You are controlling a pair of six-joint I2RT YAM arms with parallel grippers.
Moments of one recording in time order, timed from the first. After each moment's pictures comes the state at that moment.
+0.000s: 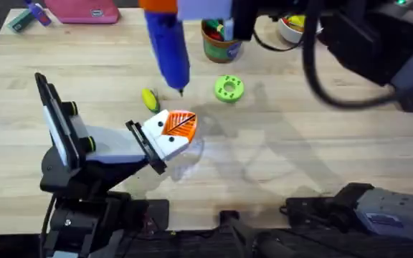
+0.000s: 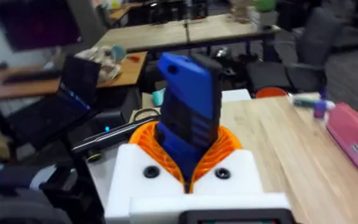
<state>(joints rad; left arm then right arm) -0.10 0.01 0.01 -0.08 0.85 -0.03 0.60 1.37 1.15 0.28 -0.94 0.14</state>
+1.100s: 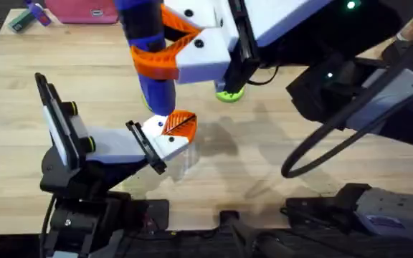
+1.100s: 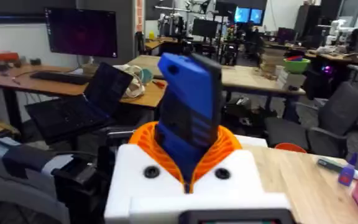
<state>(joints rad) -0.10 0.01 0.01 -0.07 0.85 -0.03 0.70 1.38 0.86 0.91 -0.98 0.21</state>
